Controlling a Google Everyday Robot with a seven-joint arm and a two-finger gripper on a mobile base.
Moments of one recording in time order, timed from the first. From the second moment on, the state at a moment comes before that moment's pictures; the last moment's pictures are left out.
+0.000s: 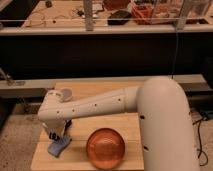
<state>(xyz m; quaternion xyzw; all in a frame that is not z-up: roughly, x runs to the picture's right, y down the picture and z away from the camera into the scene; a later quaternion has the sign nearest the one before) -0.252 0.220 0.746 -0.18 -0.30 -0.56 0.75</state>
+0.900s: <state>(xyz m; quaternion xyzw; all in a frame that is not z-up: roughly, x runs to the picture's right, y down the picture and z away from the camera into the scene) -0.250 0.223 0.745 -0.17 -0.31 -0.58 0.73</state>
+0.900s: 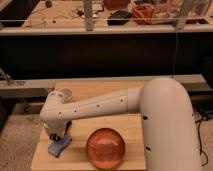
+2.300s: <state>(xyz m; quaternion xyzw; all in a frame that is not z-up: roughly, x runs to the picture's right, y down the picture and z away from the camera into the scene) -0.250 0.225 0.746 -0.16 -0.32 -0.61 0.70</state>
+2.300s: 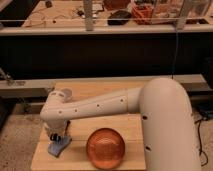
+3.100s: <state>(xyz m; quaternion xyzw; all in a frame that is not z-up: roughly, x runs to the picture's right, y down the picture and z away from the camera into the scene) -0.250 0.224 0.746 -0.16 -0.33 -0.63 0.69</state>
